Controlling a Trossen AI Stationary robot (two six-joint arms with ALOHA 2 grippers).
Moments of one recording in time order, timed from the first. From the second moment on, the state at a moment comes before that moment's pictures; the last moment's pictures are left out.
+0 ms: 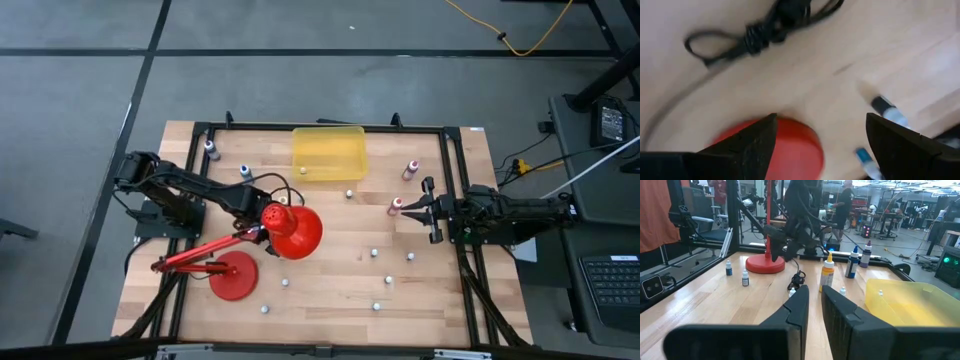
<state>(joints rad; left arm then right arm) -0.13 1.54 0.99 -0.82 0.31 -1.18 0.04 0.01 0.01 0.02 -0.03 -0.09</state>
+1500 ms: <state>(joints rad) -0.10 1.93 1.18 -0.67 0.79 -1.56 0.04 0.01 0.01 0.02 -0.03 -0.09</state>
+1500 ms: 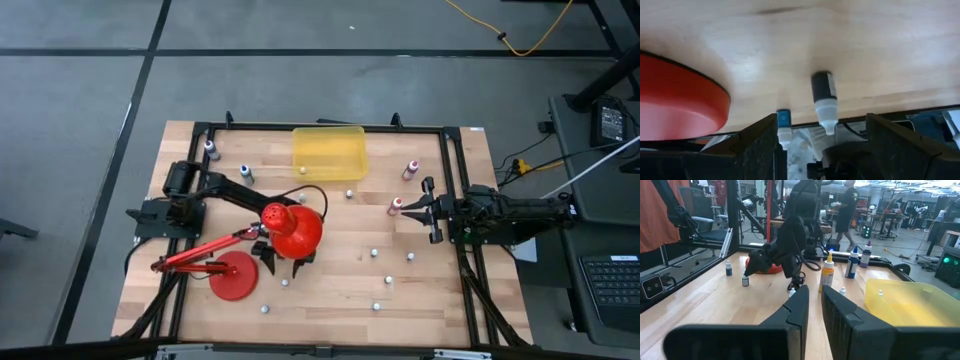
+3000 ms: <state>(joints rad) -0.16 1.97 1.15 -0.54 0.80 -1.64 0.04 0.01 0.01 0.02 -0.03 -0.09</state>
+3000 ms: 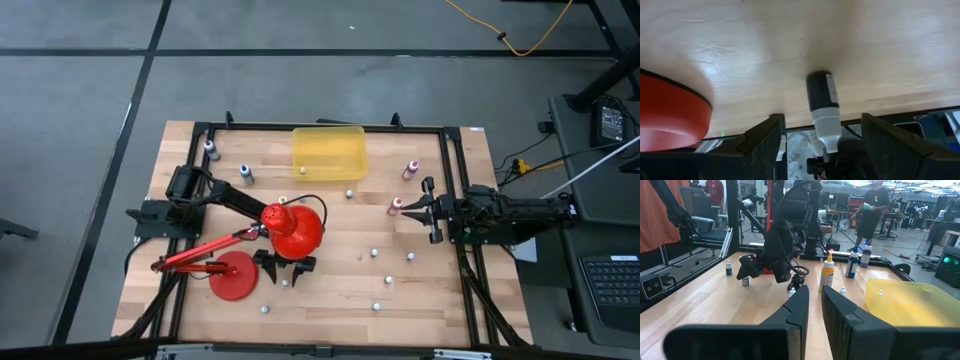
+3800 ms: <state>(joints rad) -0.16 1.97 1.15 -0.50 0.79 -1.61 0.04 0.01 0.01 0.02 -0.03 -0.09</state>
